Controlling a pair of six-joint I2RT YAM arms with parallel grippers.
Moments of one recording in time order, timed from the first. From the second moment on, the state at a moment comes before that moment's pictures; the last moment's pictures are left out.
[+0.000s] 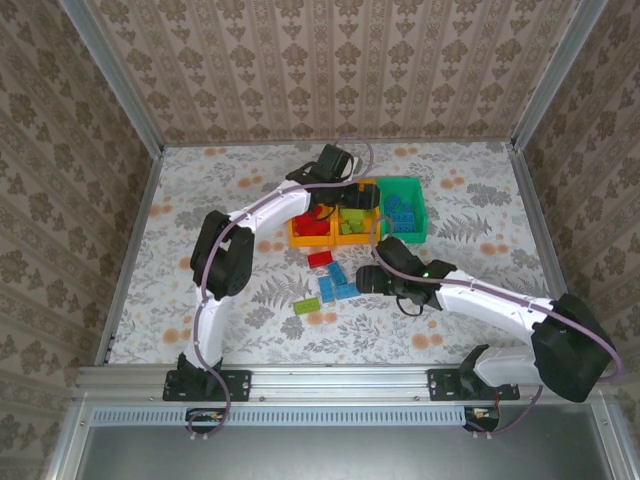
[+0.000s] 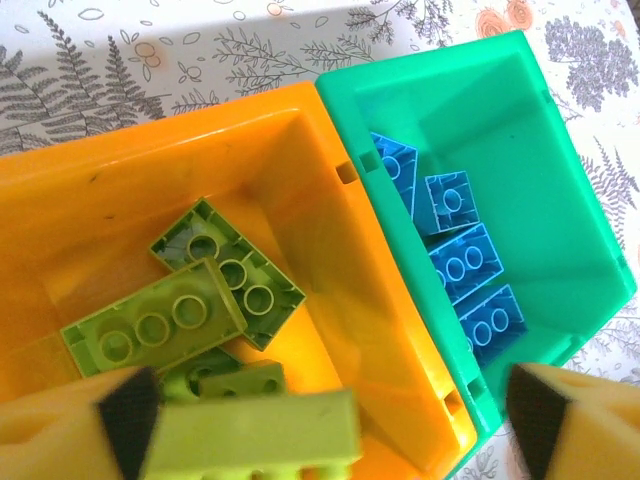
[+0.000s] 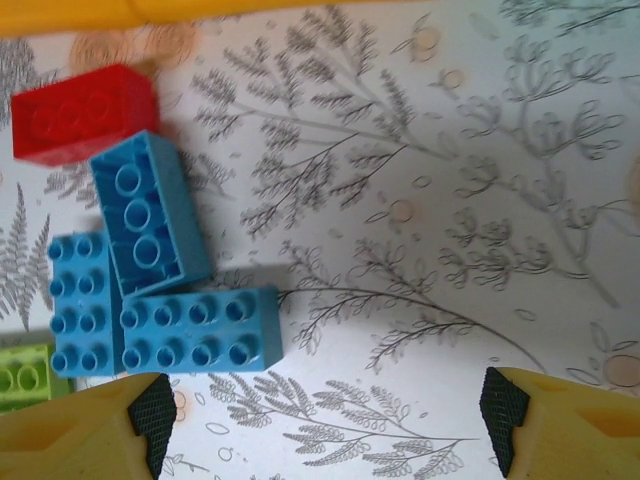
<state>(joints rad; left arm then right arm) -0.69 2.16 1.80 -0.46 0.24 -0.42 0.74 1.29 0.71 -0.41 0.14 0.69</state>
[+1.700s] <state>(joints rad) -0.69 1.54 1.11 -0.39 -0.03 -0.41 0.86 1.35 0.76 -0.48 0.30 0.72</state>
